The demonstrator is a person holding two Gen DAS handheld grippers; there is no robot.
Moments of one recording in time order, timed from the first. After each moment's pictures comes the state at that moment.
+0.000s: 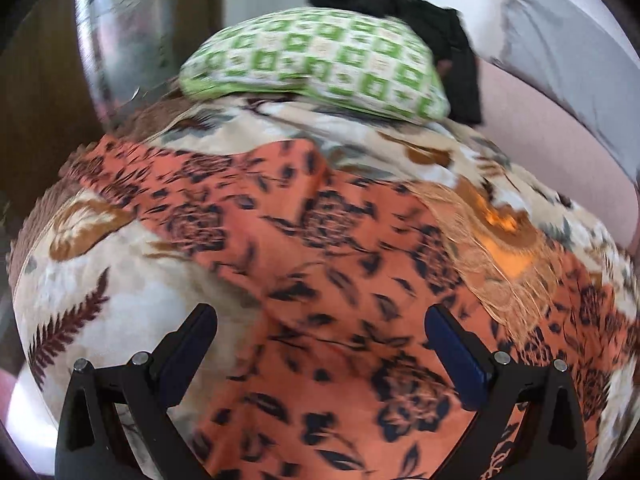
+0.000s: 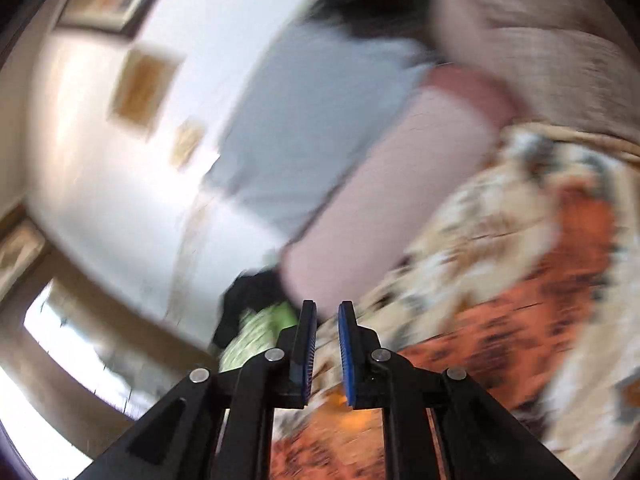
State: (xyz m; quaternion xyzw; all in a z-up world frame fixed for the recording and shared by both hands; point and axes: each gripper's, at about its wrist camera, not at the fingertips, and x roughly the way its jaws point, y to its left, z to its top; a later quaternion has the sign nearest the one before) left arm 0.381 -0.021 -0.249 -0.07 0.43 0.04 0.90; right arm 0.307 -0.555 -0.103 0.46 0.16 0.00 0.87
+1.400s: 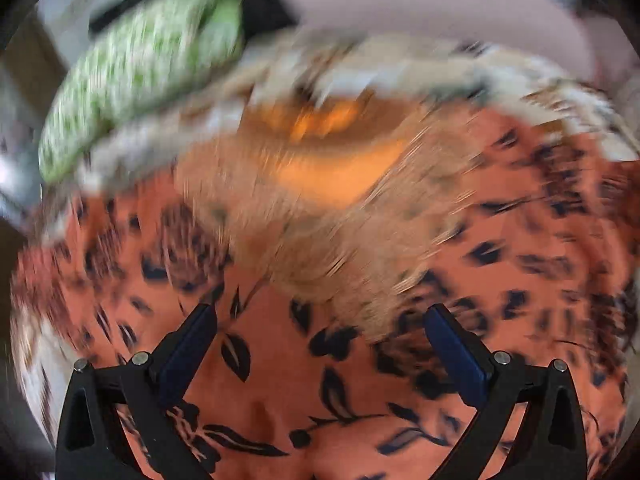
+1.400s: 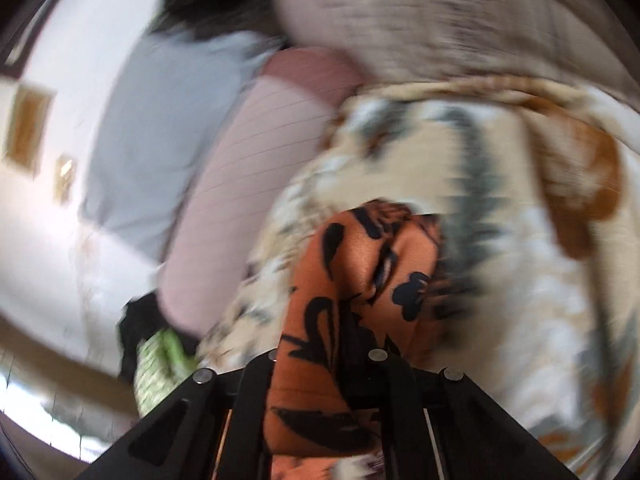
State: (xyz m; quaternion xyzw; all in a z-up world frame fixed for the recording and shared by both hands) left arm 0.422 -0.234 -0.313 0.13 0.53 -0.07 0.84; right arm 0.279 -0.677 -0.255 0.51 0.24 -0.15 0.81
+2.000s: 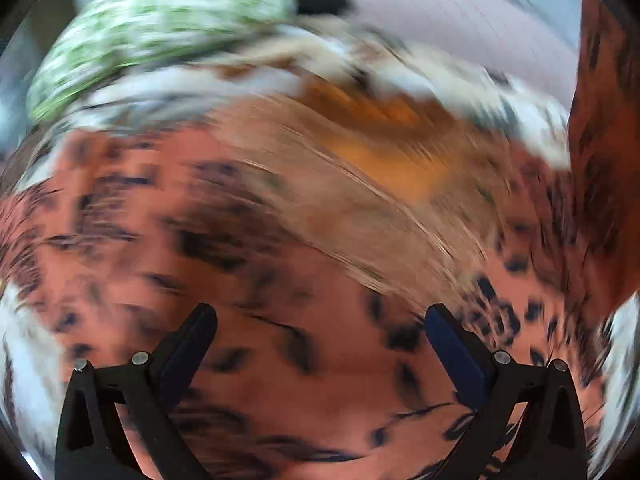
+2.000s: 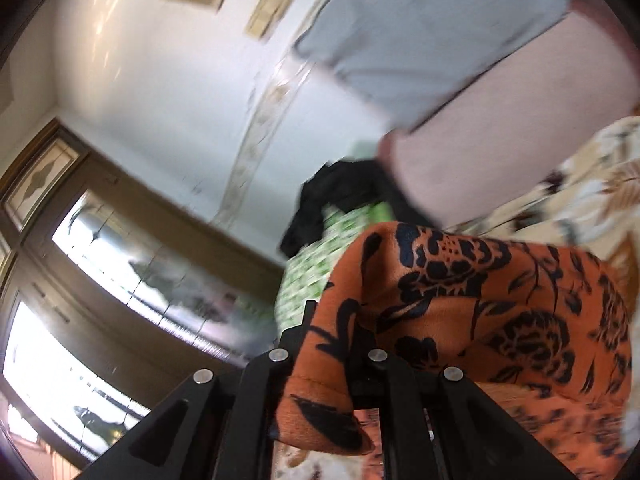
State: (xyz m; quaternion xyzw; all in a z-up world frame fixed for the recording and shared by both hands) left arm 0.425 -0.151 -0.293 0.02 0.51 -0.09 0.85; right arm 0.419 -0.389 -0.083 0.43 0.26 0.16 0.85
